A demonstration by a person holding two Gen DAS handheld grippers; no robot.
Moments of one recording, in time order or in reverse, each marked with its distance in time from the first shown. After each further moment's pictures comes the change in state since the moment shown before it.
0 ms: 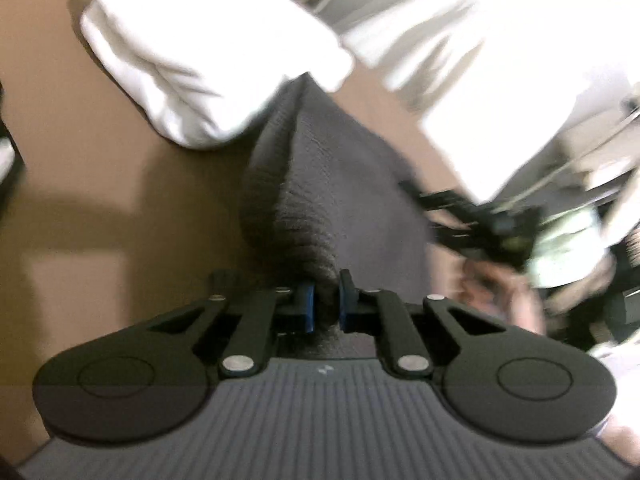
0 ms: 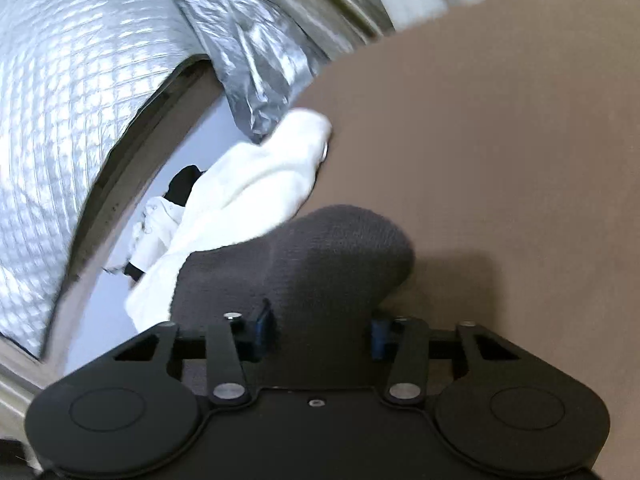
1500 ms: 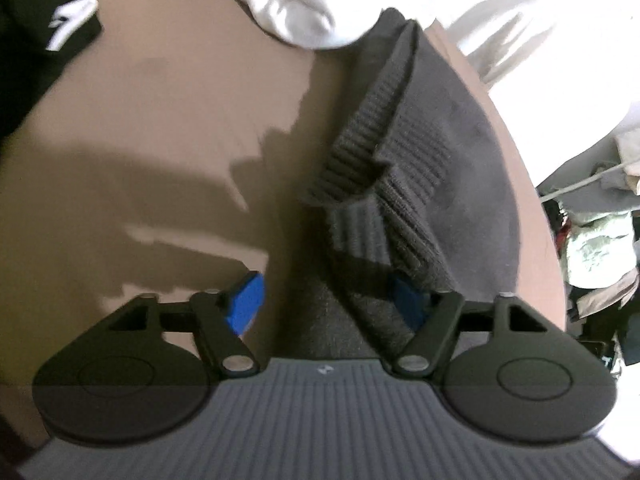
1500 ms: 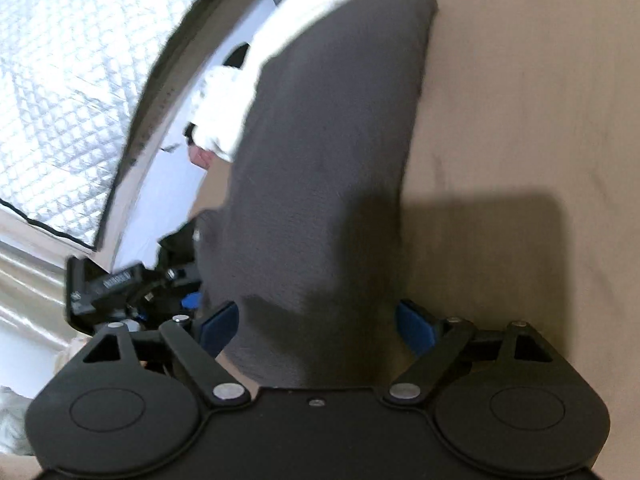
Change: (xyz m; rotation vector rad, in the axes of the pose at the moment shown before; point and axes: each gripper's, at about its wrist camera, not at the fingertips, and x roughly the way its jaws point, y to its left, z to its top) left arm 0.029 0.030 -0.038 -0.109 0.110 0.199; right arm -0.076 0.013 -0.160 0.097 0.288 0.201
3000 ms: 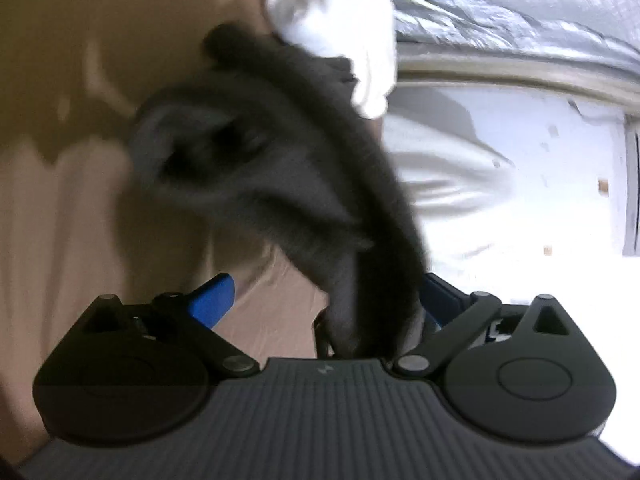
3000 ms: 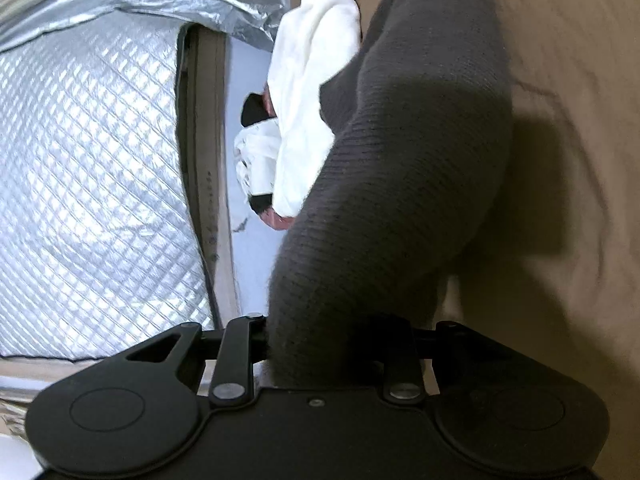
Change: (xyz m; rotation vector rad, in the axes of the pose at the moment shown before) left arm -0.008 -0.064 -0.093 -0.742 -0.323 -0.460; right arm -0.007 0.061 0.063 0.540 -0.013 0.288
